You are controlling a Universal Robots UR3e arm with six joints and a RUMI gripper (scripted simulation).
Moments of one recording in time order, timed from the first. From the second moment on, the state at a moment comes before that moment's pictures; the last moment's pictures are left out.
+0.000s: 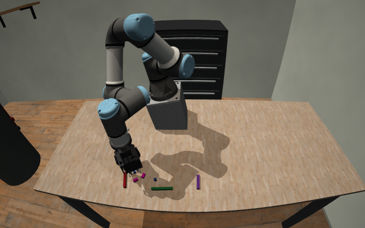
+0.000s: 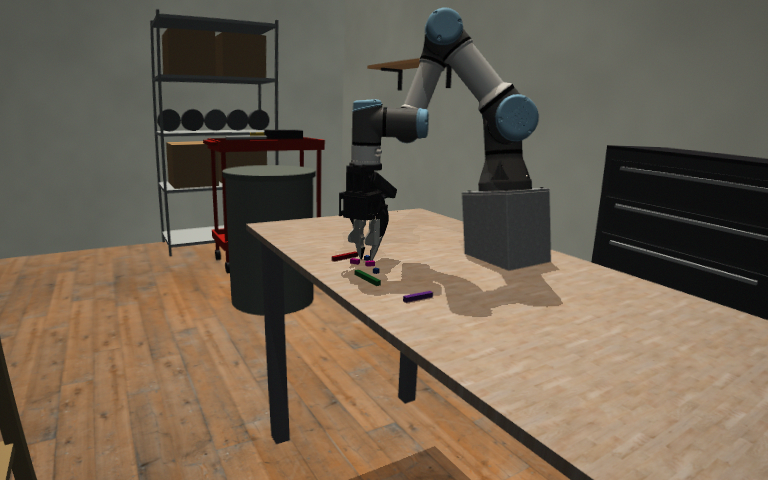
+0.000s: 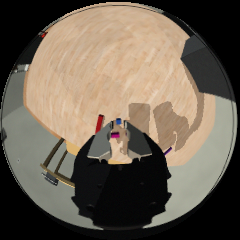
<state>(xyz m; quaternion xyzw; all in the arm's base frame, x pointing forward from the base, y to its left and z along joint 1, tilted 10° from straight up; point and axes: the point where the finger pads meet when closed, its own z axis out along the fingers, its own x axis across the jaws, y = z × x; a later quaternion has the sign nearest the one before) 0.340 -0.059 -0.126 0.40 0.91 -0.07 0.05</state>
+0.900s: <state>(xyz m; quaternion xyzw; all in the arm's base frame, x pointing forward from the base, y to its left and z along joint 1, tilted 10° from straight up) 0.340 -0.059 -0.126 0.40 0.91 -0.07 0.05</state>
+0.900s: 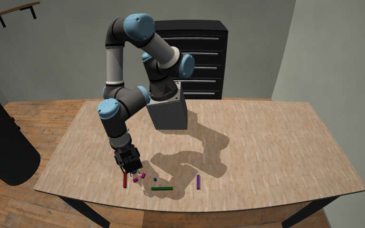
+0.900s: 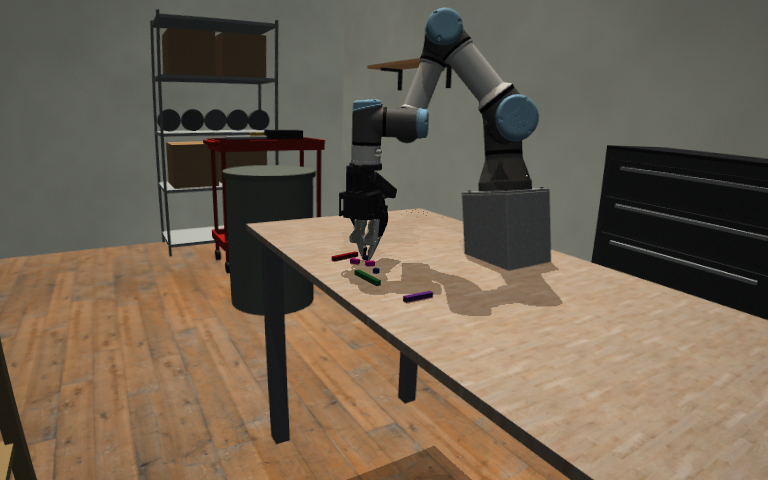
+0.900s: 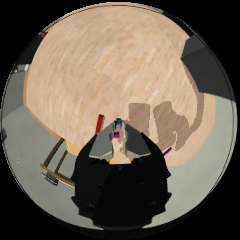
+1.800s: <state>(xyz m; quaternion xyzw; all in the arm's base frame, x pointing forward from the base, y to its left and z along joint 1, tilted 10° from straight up) 0.342 -0.059 -0.121 0.40 0.91 -0.07 0.05</state>
